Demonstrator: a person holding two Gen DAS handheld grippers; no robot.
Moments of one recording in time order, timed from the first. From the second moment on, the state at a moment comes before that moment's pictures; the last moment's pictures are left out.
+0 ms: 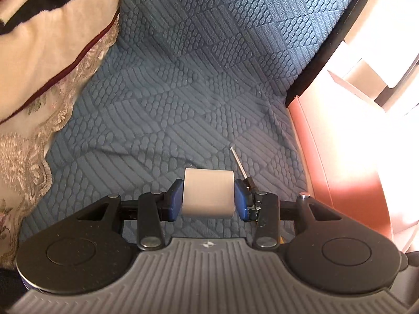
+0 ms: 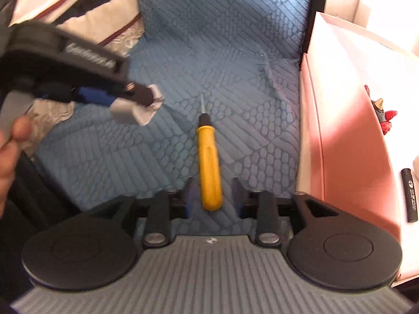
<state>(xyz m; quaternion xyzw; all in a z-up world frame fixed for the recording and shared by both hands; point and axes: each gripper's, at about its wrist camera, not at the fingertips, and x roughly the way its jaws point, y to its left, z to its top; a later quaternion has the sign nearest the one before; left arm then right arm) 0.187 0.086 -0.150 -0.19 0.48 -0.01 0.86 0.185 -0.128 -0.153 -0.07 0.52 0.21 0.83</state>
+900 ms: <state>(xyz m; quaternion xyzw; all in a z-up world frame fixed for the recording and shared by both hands) 0.195 0.093 -0.150 -0.21 0.47 -0.02 0.86 0.229 -0.093 -0.184 -0.09 0.51 0.23 0.82</state>
